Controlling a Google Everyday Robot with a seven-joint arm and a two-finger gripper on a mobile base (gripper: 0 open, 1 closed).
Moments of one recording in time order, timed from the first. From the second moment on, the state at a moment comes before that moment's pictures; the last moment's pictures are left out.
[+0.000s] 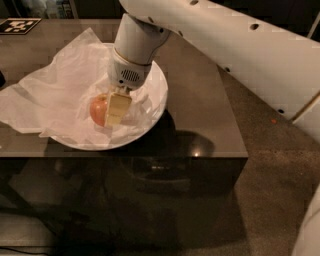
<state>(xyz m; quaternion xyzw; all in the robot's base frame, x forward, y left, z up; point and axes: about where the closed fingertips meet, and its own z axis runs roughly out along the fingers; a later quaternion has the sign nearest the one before) 0.533 0.105 0.886 -0.73 0.64 0.16 0.16</state>
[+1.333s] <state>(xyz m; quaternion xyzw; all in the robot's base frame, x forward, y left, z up) 0.534 0.086 0.951 -0.73 0.65 0.11 0.18</state>
